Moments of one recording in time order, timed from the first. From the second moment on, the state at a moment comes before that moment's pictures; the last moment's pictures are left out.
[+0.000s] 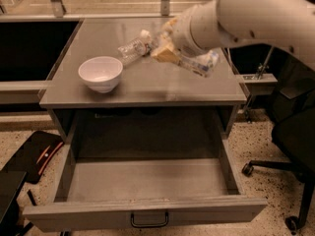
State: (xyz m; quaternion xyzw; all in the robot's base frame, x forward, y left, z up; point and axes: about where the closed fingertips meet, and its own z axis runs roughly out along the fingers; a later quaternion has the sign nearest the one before) arm 0.645 -0.028 0.973 -0.56 0.67 -0.03 0.49
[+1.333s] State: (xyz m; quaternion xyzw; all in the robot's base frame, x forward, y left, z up) arm 0.741 -0.042 0.859 -0.57 0.71 0.03 0.41
